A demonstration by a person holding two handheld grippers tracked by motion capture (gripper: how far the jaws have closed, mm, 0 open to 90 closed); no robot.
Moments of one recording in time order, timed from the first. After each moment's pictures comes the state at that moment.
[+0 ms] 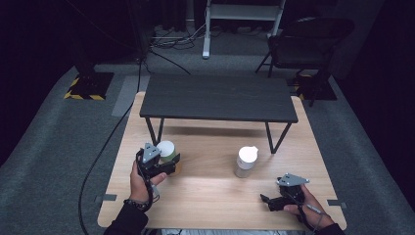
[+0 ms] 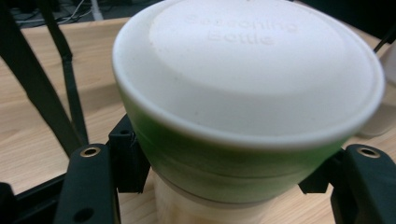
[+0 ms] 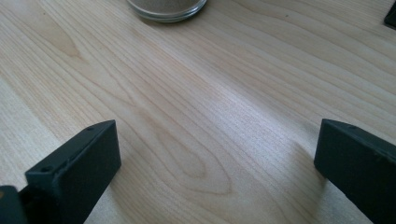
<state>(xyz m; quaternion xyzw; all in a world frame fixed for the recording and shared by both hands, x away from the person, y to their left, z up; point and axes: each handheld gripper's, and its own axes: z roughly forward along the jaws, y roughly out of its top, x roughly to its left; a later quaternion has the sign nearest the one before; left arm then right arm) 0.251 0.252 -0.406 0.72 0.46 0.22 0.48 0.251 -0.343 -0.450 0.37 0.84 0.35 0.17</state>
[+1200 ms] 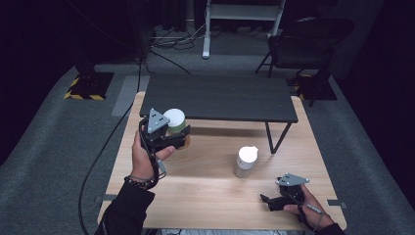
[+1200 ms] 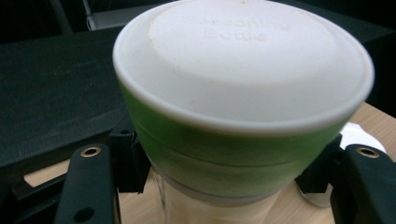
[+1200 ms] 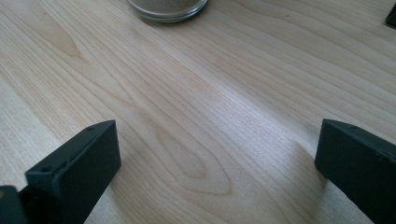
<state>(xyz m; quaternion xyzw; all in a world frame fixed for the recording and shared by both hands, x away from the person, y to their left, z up) 0.260 0.219 -0.287 0.72 0.42 0.26 0.49 0.253 -0.344 -0.450 0.37 0.84 0.35 0.16</state>
